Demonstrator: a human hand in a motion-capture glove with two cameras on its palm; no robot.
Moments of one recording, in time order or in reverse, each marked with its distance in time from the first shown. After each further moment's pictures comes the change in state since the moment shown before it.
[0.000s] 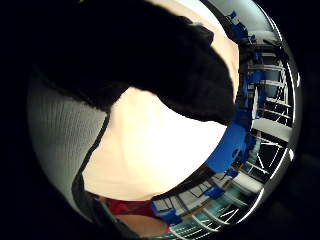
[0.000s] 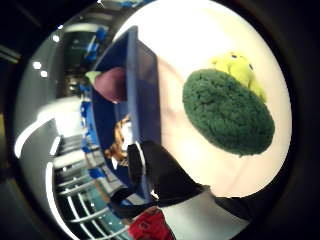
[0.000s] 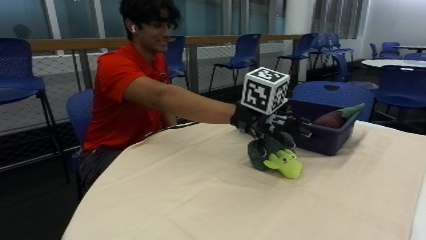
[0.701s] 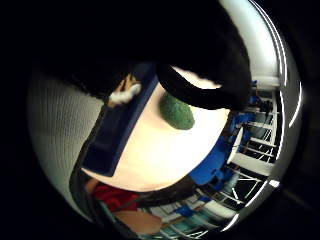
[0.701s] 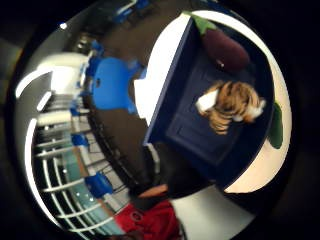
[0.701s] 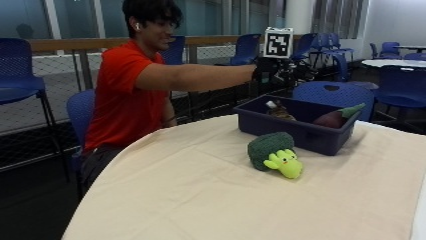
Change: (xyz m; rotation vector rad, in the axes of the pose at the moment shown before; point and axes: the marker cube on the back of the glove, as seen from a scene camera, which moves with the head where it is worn) arm -0.214 0.074 -0.062 0.094 0.126 -0.396
